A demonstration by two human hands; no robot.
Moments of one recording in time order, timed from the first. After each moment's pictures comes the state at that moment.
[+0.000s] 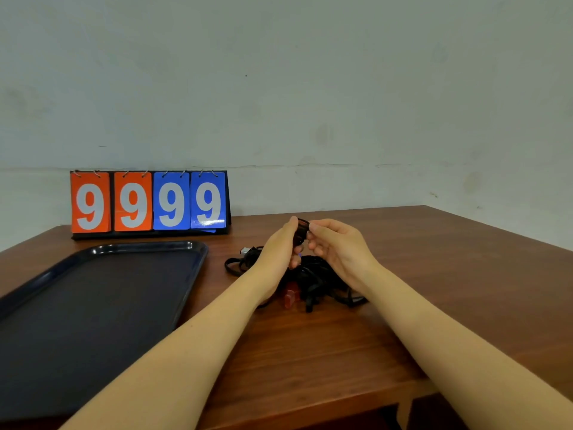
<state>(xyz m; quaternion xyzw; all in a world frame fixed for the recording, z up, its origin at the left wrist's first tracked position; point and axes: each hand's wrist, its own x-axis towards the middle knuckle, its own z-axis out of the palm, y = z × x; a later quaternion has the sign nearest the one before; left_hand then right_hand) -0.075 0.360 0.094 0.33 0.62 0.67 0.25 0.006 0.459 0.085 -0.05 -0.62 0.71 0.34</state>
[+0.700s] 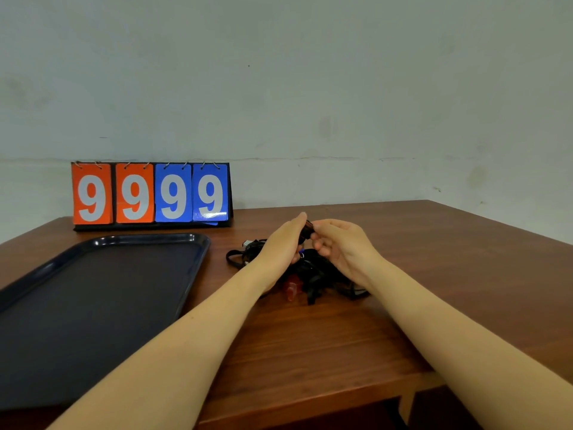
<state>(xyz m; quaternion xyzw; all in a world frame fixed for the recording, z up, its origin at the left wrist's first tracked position) -0.074 0.358 0.095 0.34 0.67 0.62 0.23 0.005 0.457 0.085 -0.10 -0.61 0.72 0.31</state>
